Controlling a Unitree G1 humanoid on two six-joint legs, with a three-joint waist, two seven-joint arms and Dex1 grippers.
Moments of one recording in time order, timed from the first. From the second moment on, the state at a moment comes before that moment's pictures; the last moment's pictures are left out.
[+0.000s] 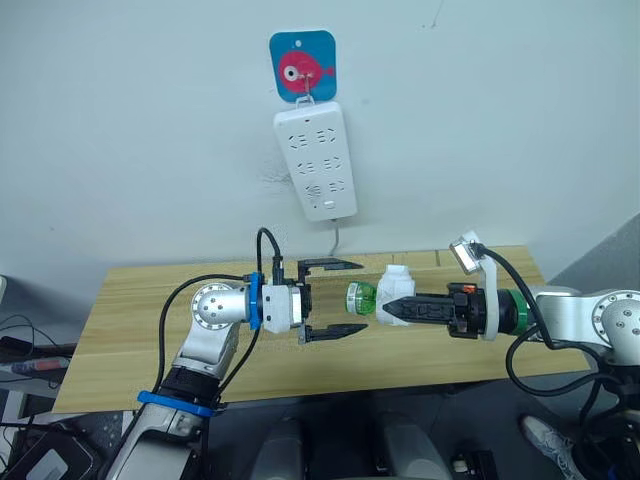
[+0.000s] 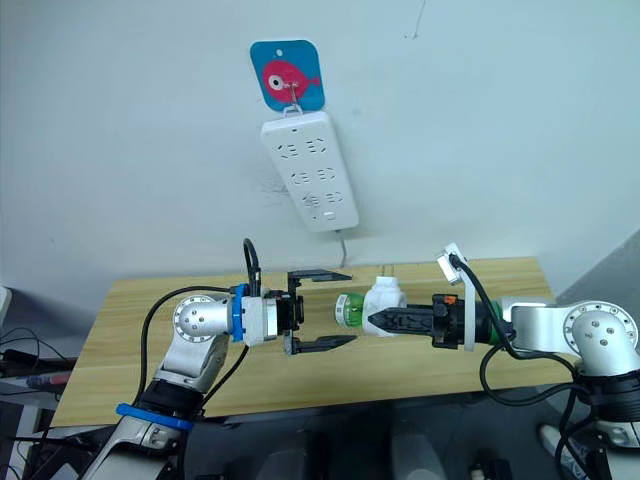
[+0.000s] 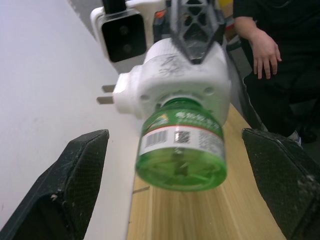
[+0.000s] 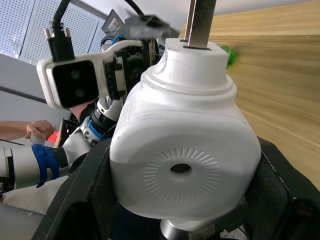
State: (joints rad) left arm -0.38 0.40 -0.19 0.17 -0.26 -0.61 -1.25; right arm -0.38 -0.80 0.01 -0.23 1.71 1.21 0.26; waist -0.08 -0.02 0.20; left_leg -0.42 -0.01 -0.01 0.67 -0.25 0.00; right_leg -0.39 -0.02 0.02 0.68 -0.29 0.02
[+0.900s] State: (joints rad) left arm -0.67 0.64 -0.33 0.02 -0.60 0.60 -1.43; right arm -0.40 -0.80 0.03 -0.26 1.72 1.23 0.28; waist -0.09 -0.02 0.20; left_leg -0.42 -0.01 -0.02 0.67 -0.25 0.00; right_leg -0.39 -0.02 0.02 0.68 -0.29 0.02
